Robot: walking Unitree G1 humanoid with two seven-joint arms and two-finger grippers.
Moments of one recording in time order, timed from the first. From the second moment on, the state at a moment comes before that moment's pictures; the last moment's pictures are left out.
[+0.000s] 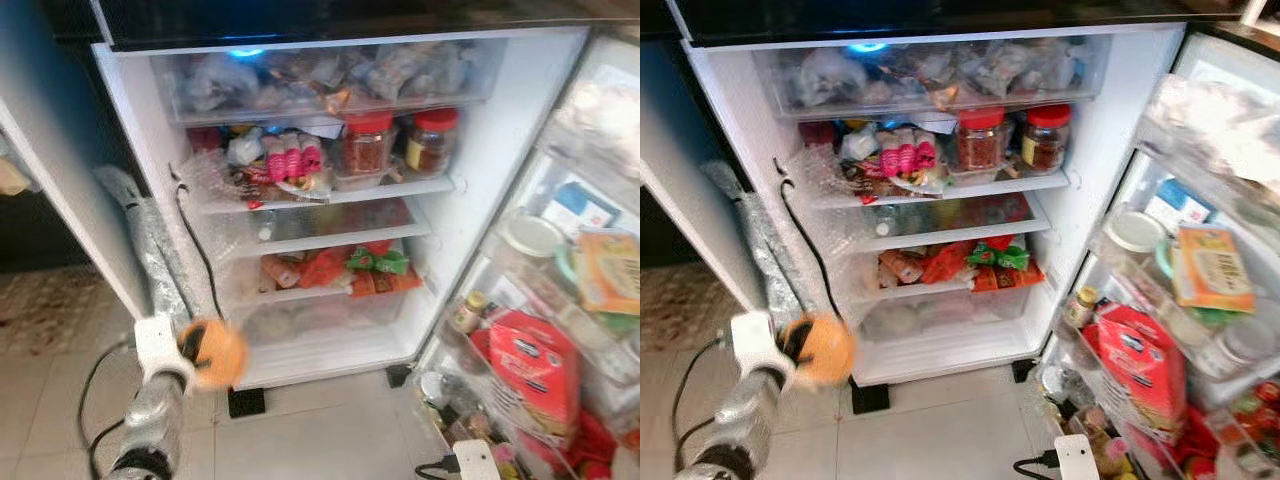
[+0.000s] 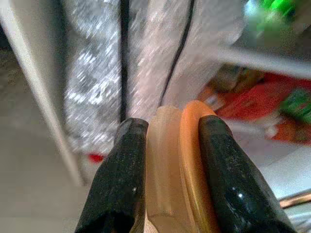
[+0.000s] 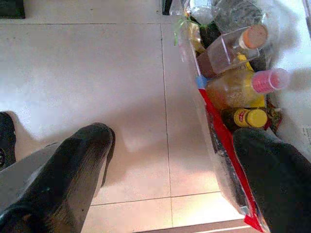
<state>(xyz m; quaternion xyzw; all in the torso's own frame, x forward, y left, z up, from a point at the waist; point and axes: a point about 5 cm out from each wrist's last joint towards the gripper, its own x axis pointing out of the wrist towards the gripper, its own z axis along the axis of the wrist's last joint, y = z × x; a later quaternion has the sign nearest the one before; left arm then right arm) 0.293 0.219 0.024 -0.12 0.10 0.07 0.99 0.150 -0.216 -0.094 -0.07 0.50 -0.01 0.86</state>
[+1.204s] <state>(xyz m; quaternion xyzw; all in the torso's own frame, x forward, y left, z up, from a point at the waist) 0.271 0.144 0.073 -0.37 0.07 -0.18 0.91 0.148 -0.219 -0.094 -0.07 0.51 0.00 0.86</state>
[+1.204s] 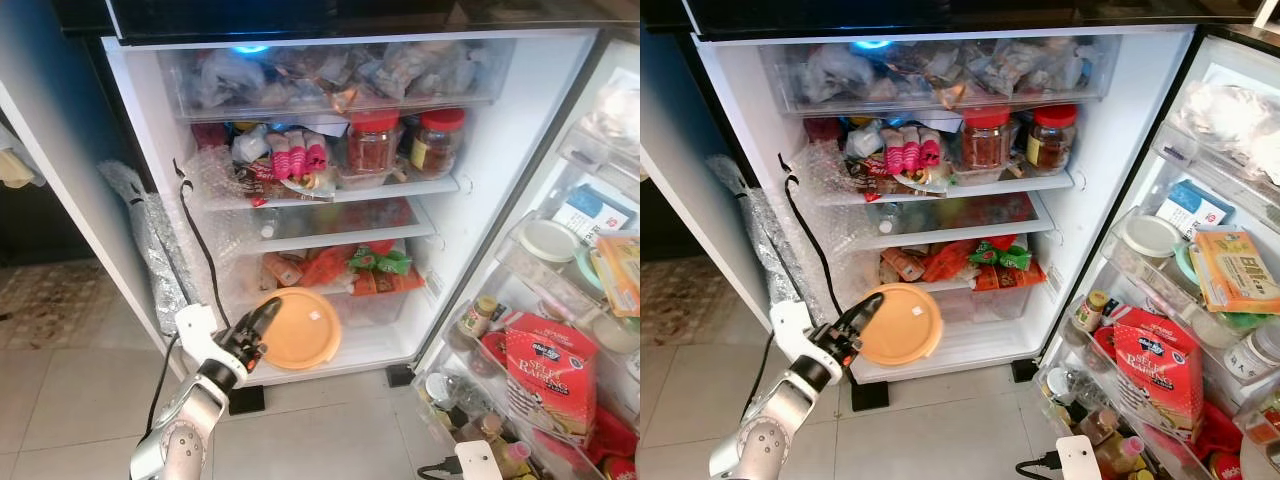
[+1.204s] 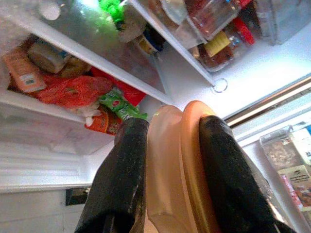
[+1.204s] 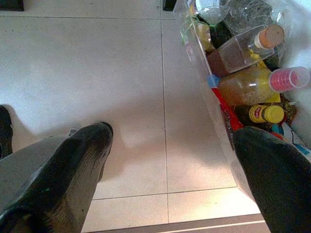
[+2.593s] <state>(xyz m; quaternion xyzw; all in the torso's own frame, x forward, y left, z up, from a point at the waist) 0.271 0.143 0.071 -0.34 0.10 -0.19 0.92 0.149 -0.216 -0.094 -0.07 0.50 0.00 0.86</state>
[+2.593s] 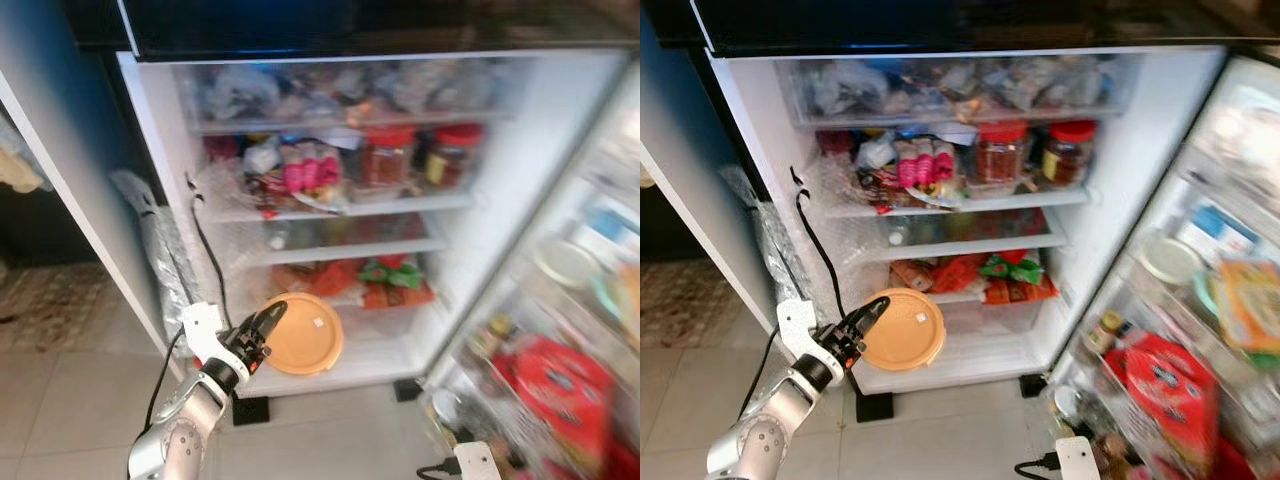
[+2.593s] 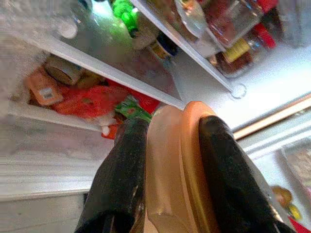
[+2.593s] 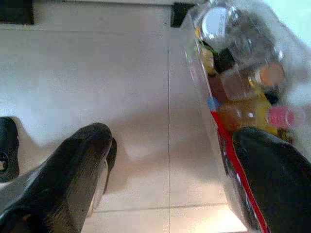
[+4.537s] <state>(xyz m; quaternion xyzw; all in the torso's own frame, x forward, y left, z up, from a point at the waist) 0.271 0.139 0.072 -0.32 0.10 -0.19 0.92 0.147 -0.214 -0.095 -0.07 0.51 0.01 0.86</state>
